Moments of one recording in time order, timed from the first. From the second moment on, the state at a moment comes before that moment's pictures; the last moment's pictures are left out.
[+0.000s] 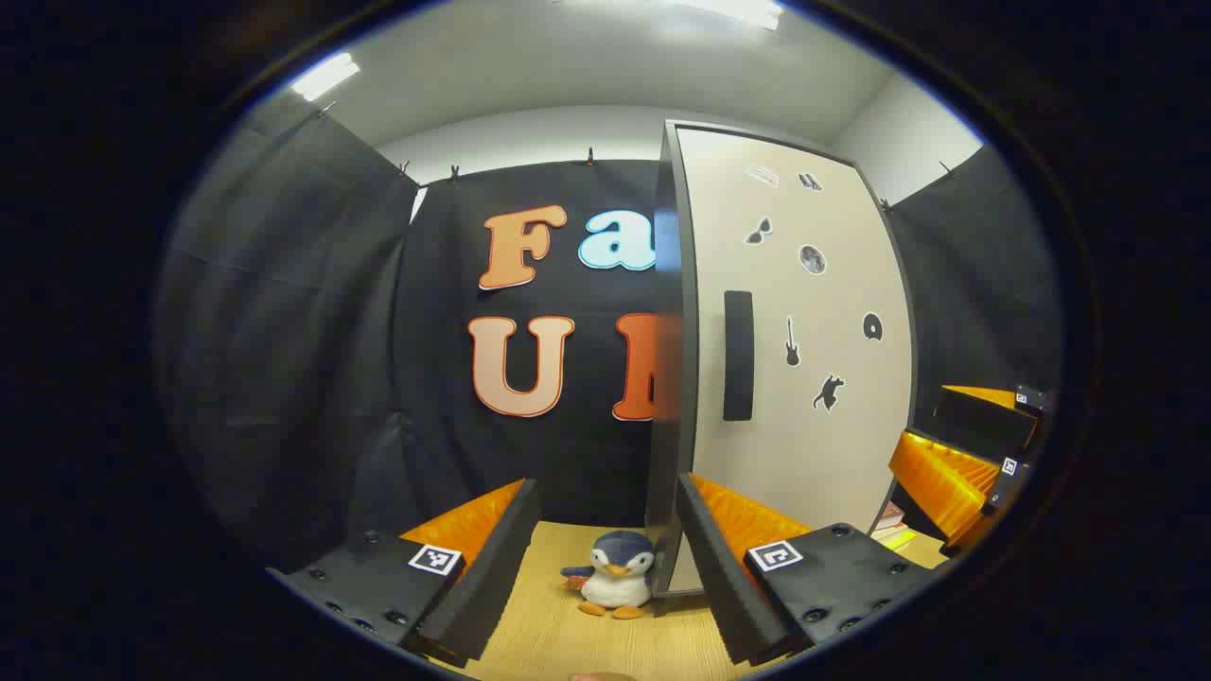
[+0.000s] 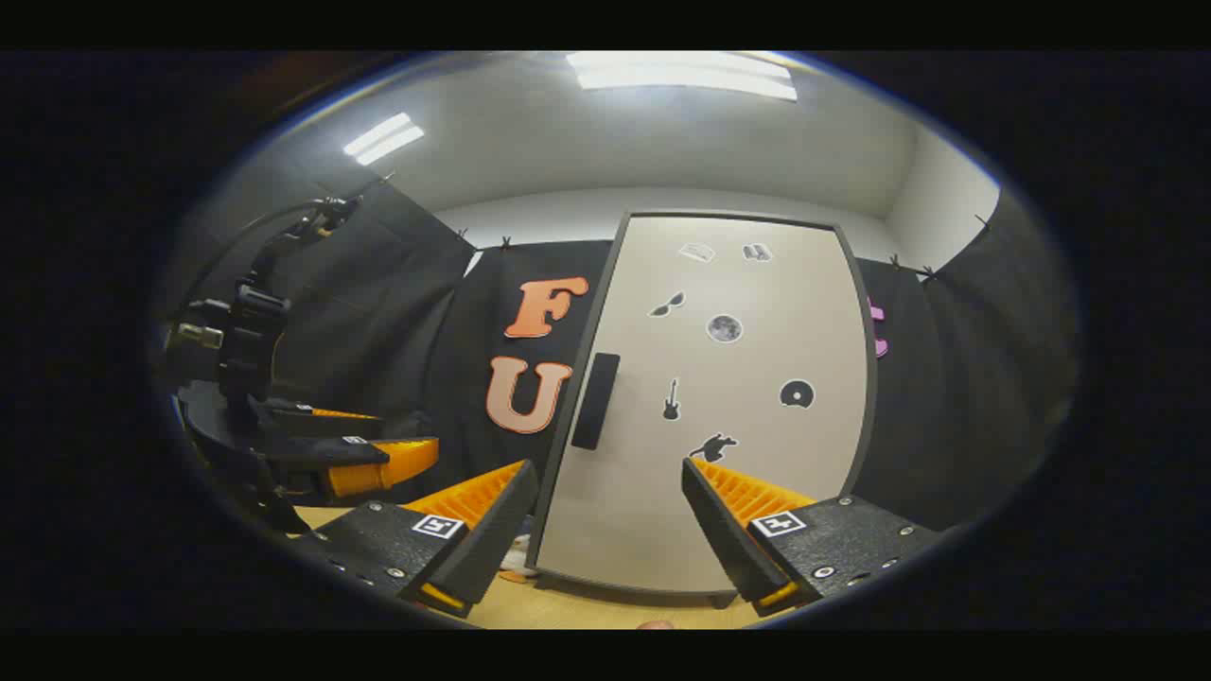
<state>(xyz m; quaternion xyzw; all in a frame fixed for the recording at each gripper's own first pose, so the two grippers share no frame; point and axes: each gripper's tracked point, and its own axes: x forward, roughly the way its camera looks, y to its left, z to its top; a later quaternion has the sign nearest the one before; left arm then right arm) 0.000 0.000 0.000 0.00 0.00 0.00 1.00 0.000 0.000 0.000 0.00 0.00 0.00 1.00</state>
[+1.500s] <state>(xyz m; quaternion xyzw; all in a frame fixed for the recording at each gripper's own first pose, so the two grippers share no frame) 0.027 0.062 -0.005 0.01 0.01 -0.02 1.00 0.129 0.026 -0.011 0.06 0.05 -0.09 0.99</state>
